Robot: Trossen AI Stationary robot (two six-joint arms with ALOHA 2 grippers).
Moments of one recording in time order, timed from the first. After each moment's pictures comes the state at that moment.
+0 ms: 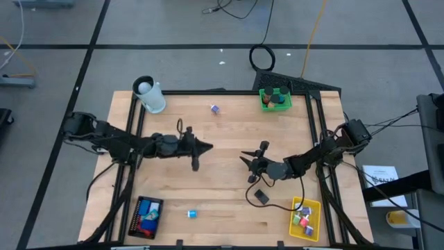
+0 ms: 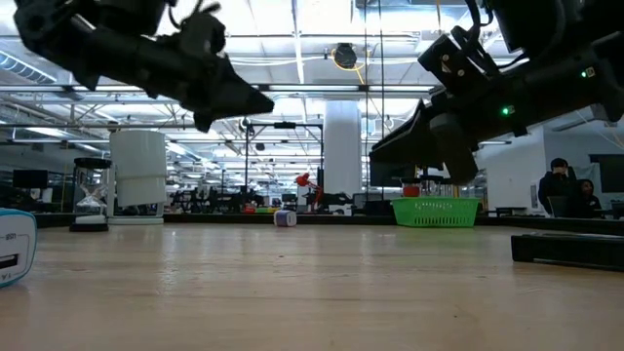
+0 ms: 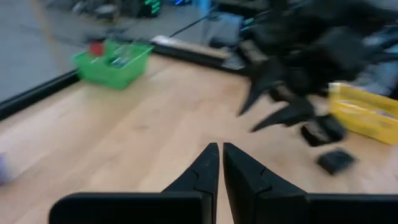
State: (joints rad) left arm -0.07 1.37 0.47 0.69 -0.25 -0.21; right arm 0.34 1.69 0.50 0.84 0.80 -0.22
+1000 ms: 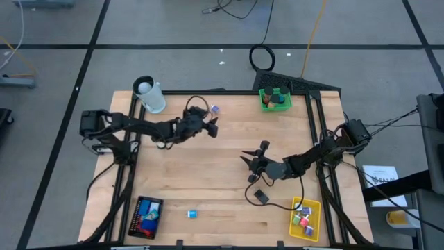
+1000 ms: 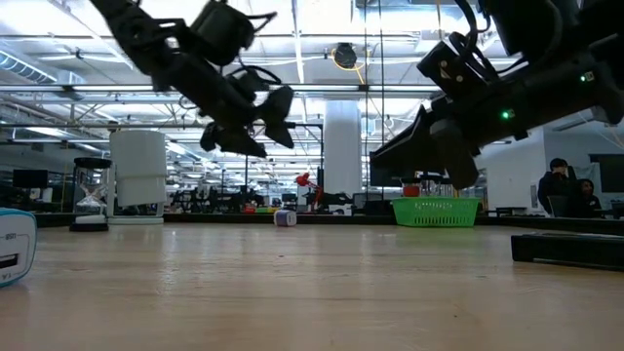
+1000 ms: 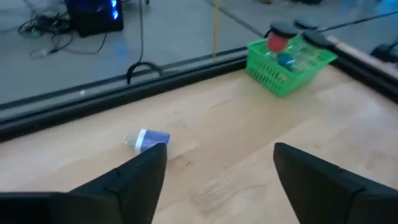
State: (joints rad) left arm 0.18 1.58 0.77 0.32 -0.58 -0.50; right arm 0.34 1.69 0.50 0.80 0.81 -0.18
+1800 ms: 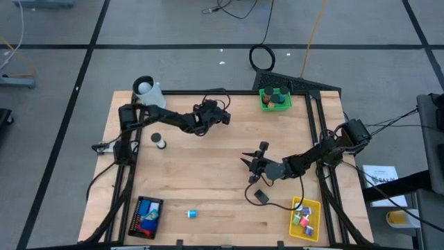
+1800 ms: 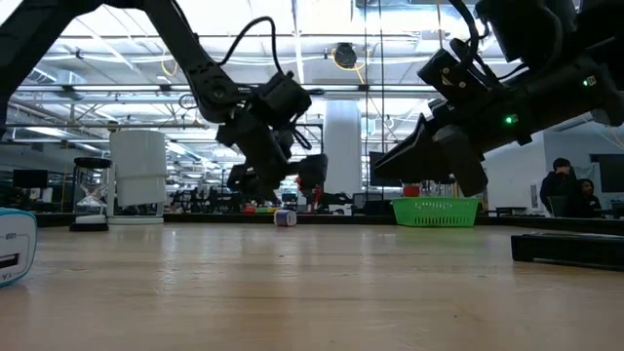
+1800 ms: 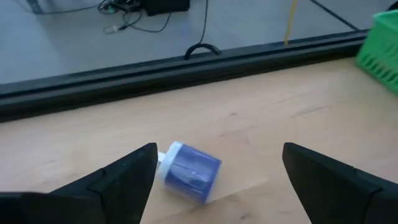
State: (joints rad) left arm 0.32 2.01 1.07 0.26 -0.68 -0.61; right arm 0.34 1.69 0.50 0.75 0.75 -0.13
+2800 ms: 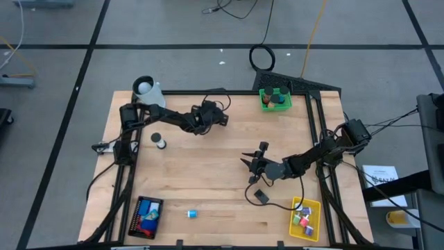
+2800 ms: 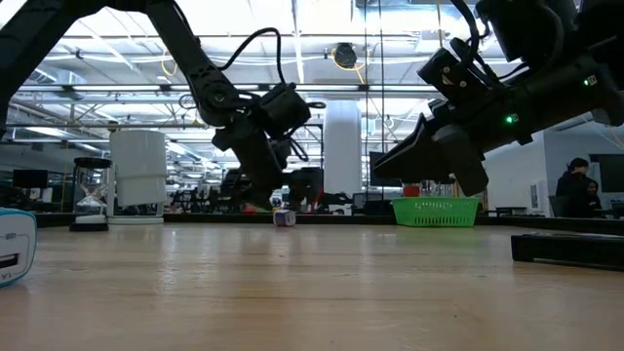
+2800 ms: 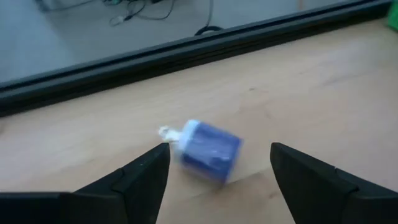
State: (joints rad) left arm 0.33 2.02 1.07 0.17 -0.66 -0.58; right arm 0.33 1.69 0.50 0.75 0.75 -0.13
